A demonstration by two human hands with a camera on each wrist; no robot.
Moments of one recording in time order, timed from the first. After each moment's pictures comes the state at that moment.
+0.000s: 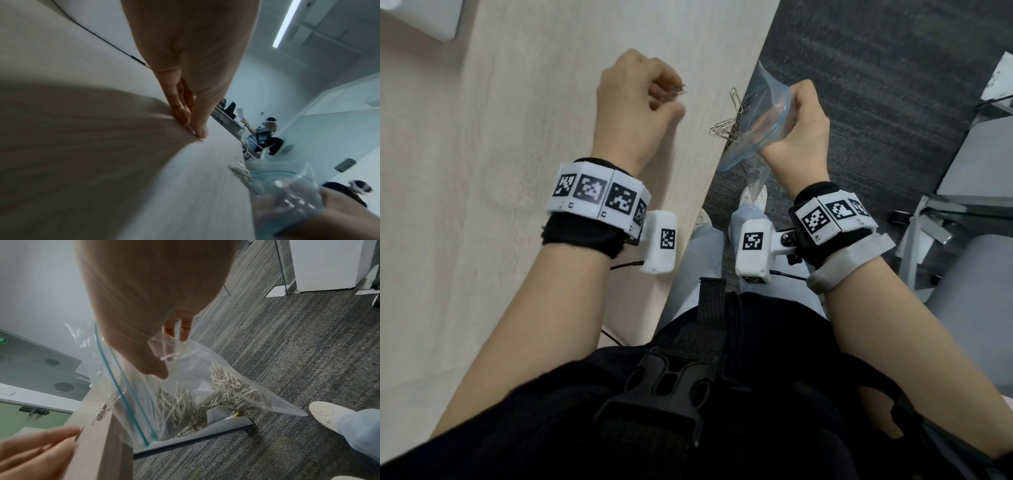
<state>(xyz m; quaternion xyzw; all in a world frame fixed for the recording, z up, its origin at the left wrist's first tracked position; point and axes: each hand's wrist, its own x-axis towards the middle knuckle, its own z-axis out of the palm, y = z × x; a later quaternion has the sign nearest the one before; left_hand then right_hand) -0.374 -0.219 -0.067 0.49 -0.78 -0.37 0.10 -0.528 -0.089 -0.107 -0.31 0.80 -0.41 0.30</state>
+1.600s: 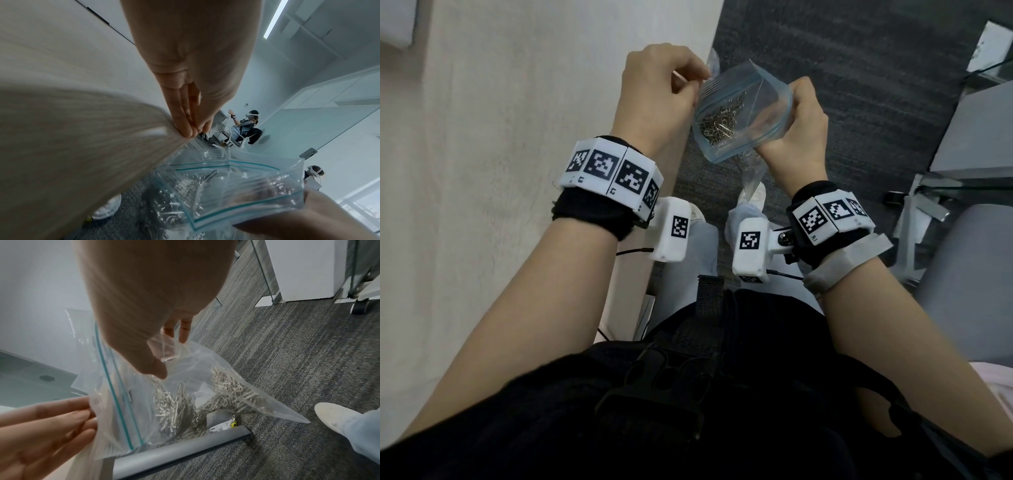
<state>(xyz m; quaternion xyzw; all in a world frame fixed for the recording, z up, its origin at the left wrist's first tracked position) -0.424 -0.190 -0.067 0.43 -0.78 -0.45 0.09 -0.542 -0.050 -0.100 -0.28 0.83 -0.41 0.27</state>
